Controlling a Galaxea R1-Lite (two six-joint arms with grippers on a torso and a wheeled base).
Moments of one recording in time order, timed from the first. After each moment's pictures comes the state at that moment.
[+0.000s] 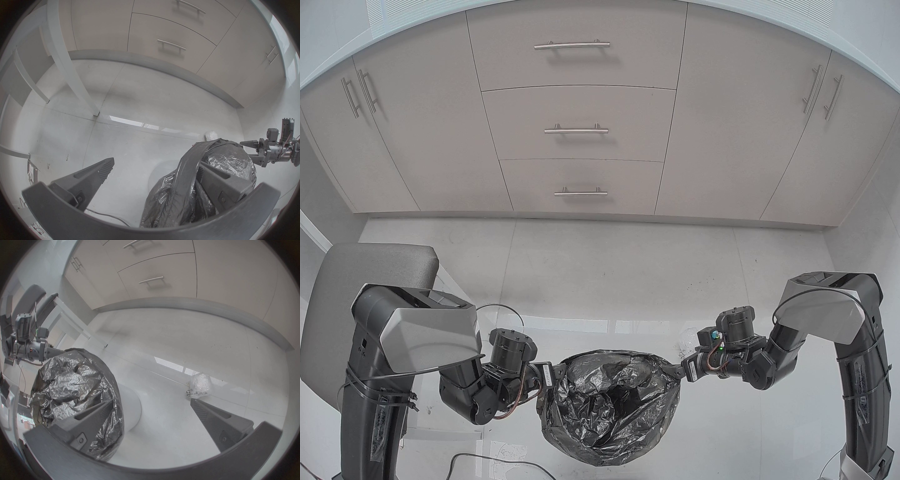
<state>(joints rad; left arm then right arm) -0.45 2.49 -0.73 -1.06 0.12 -0.45 0.33 2.53 -0.89 -0.93 0.18 -0.09</state>
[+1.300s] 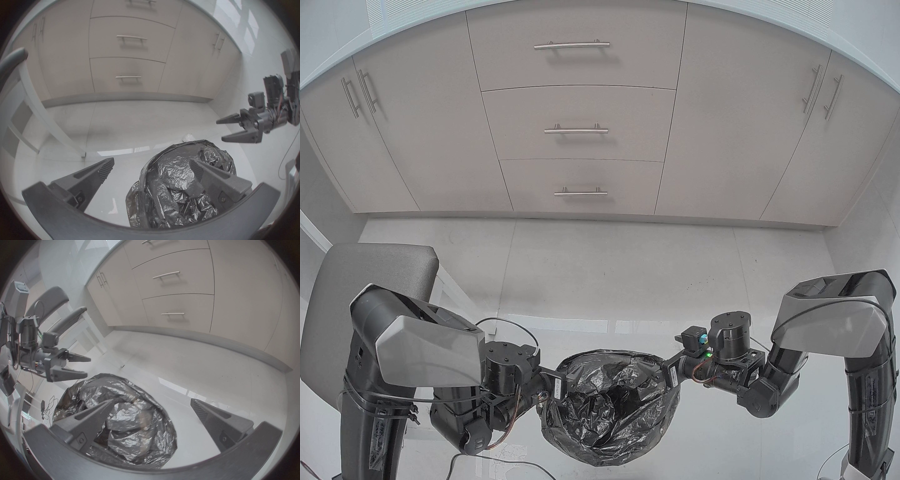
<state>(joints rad) -0.55 2.44 -0.49 -1.53 0.11 -0.12 0.51 2.40 -0.68 -1.27 0.08 -0.06</state>
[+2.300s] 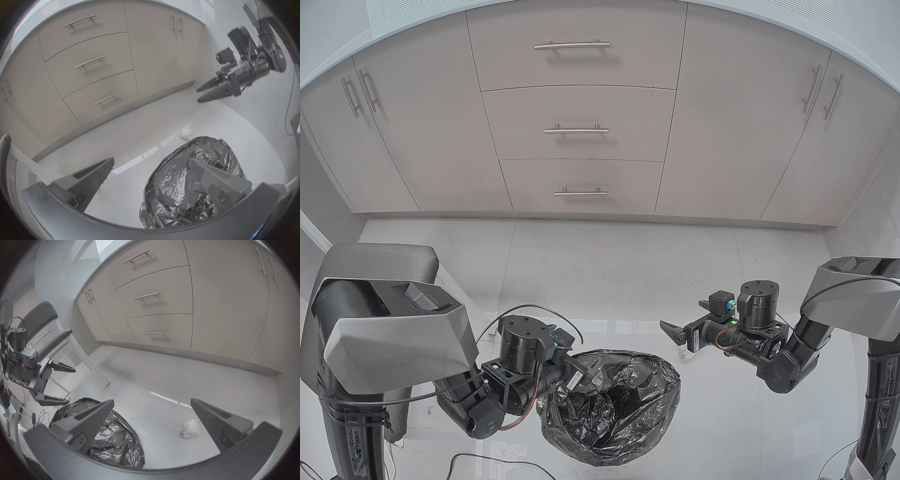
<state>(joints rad) -0.62 2.28 -0.65 -1.20 0.14 0.26 0.40 2.30 -0.71 -1.26 0.08 -0.05</state>
